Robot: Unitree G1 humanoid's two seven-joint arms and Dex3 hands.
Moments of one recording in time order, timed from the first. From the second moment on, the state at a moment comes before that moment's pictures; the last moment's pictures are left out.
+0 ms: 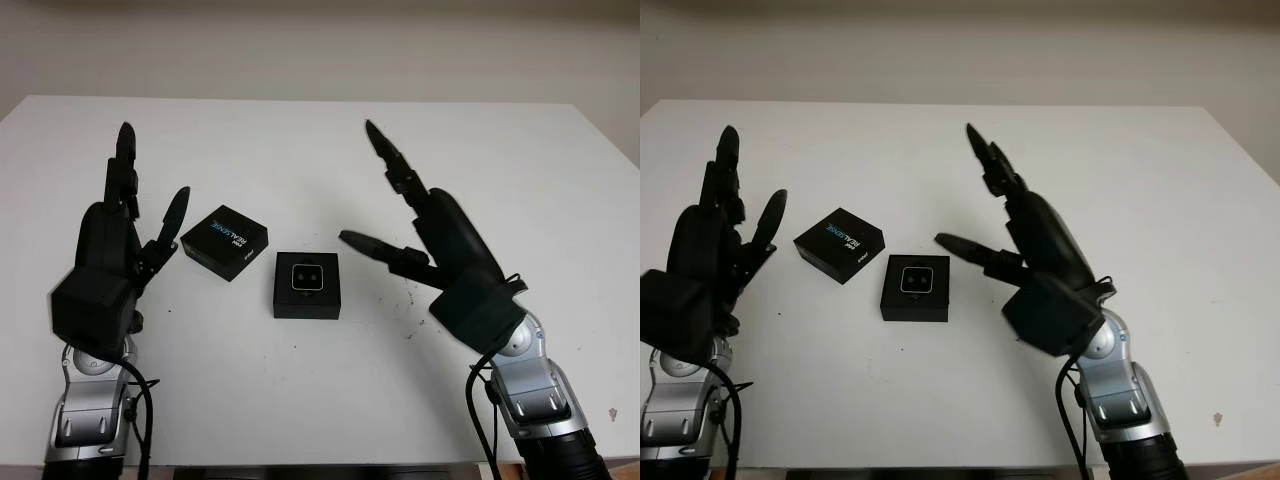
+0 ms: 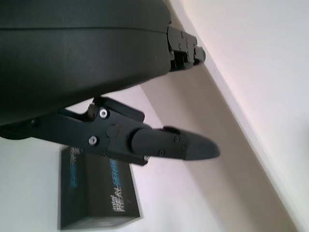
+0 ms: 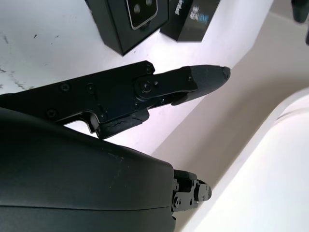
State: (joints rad) left arm -0.15 0.33 0.17 -0.06 0.27 -0.07 0.06; right arm -0.25 -0.26 0.06 -0.12 -0.17 0.01 0.15
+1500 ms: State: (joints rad) left arm -0.57 0.59 -0.21 0.32 0.62 0.01 -0.30; right arm -0.46 -0.21 -0.09 -0.04 0.04 0.27 0.11
